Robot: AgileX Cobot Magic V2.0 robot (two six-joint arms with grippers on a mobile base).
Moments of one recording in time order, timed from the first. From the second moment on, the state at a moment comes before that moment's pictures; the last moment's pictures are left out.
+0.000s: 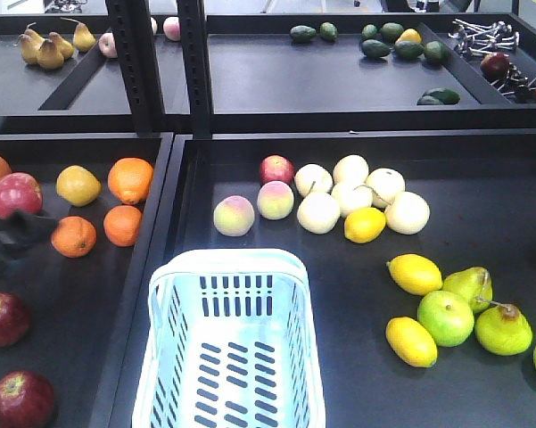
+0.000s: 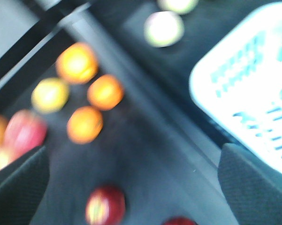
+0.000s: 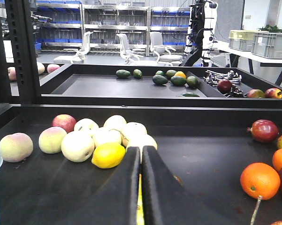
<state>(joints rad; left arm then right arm) -0.32 1.14 -1.12 0.00 0.85 0.52 0.00 -0.01 0.03 -0.07 0.07 0.01</state>
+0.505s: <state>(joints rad) -0.69 1.55 -1.27 0.10 0.85 0.68 0.00 -0.01 0.03 -0.07 0.07 0.01</state>
